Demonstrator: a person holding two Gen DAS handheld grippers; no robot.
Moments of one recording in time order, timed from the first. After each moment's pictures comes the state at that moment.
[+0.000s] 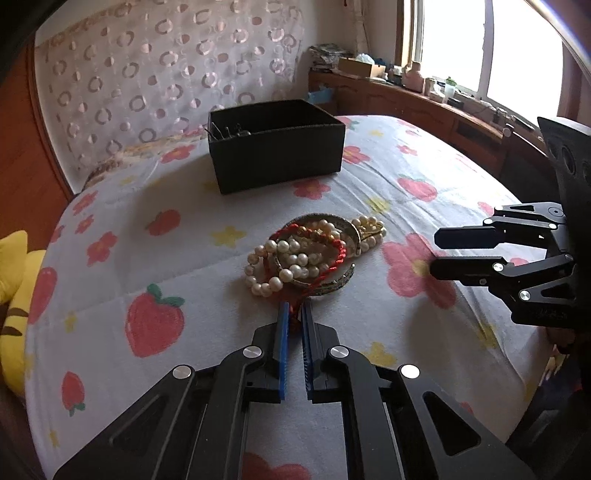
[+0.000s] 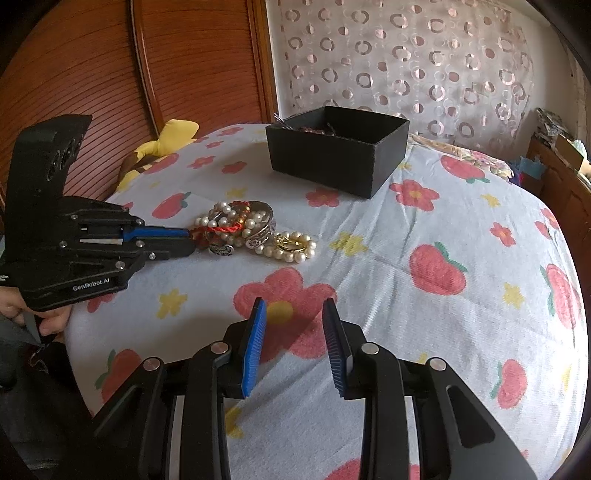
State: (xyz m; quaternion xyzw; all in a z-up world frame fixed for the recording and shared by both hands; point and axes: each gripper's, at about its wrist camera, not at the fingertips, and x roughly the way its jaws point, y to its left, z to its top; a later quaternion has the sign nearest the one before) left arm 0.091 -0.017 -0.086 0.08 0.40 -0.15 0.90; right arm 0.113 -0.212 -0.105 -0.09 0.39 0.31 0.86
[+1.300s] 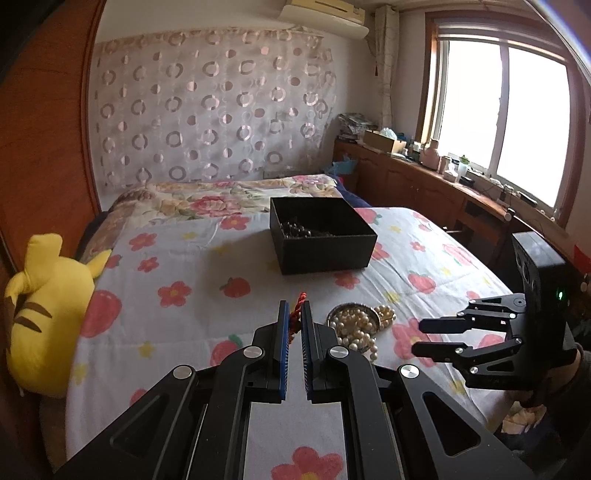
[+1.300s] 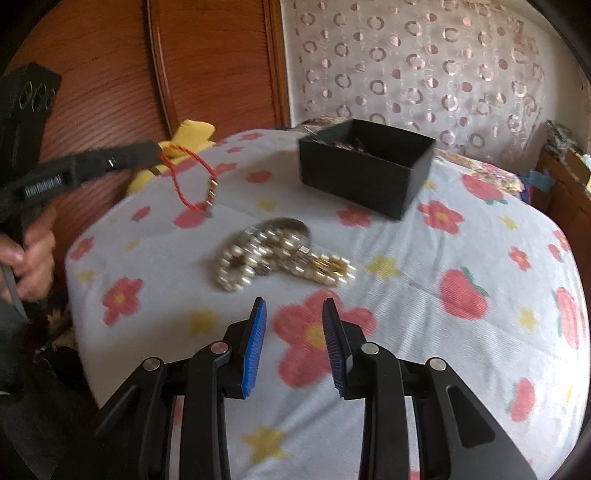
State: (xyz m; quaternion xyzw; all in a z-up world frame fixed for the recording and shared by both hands) left arm 0.062 0.039 -0.021 0.00 0.30 -0.12 0.95; right arm 0.109 -0.186 -0.094 -0.09 0.38 0.34 0.86
